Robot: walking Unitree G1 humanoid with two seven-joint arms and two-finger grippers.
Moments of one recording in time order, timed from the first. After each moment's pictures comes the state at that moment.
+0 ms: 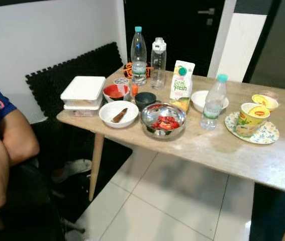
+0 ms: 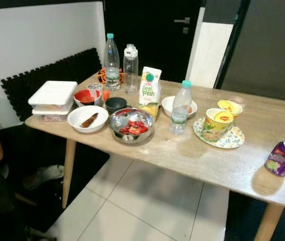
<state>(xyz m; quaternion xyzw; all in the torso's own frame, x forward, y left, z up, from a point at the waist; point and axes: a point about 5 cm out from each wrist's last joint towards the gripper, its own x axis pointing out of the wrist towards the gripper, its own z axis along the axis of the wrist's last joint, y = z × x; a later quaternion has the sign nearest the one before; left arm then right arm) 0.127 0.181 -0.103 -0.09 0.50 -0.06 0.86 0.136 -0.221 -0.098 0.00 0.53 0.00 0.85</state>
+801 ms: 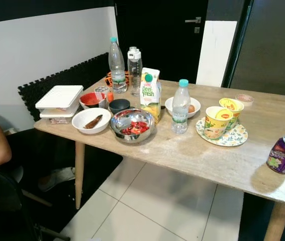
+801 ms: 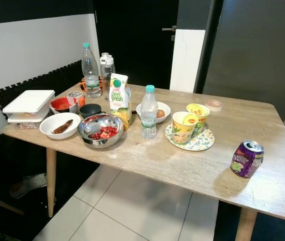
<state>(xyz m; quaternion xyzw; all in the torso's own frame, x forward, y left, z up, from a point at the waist) 0.144 0.182 -0.097 -0.11 0.46 -0.03 0.88 0.133 -0.227 -0.097 0.00 0.53 0.00 0.85</state>
